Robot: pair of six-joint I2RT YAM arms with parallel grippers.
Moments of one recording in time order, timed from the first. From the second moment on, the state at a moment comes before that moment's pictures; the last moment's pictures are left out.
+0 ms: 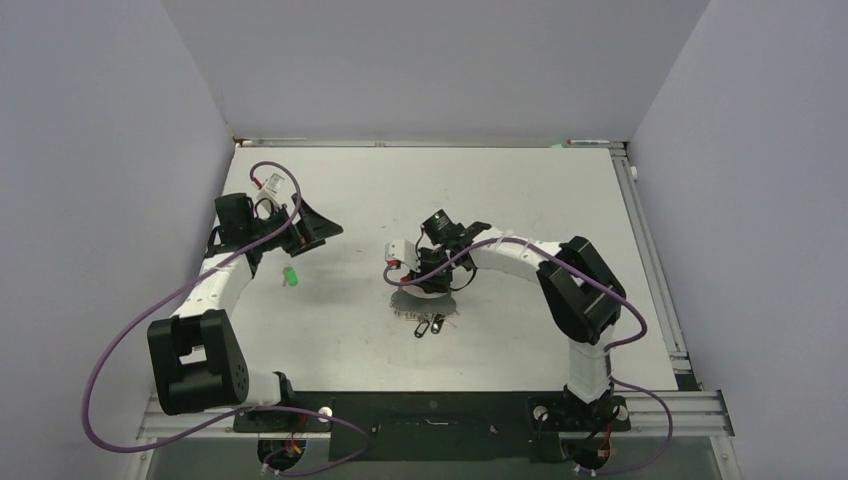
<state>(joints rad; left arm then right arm) 0.17 1.38 0.83 -0.10 0.91 -0.51 0.75 1.89 1.27 -0.47 -0.37 -0.76</state>
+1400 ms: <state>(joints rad) 0.11 1.52 1.25 -0.60 0.41 0.03 0.44 1.93 1.46 -0.42 -0.43 -0.73</state>
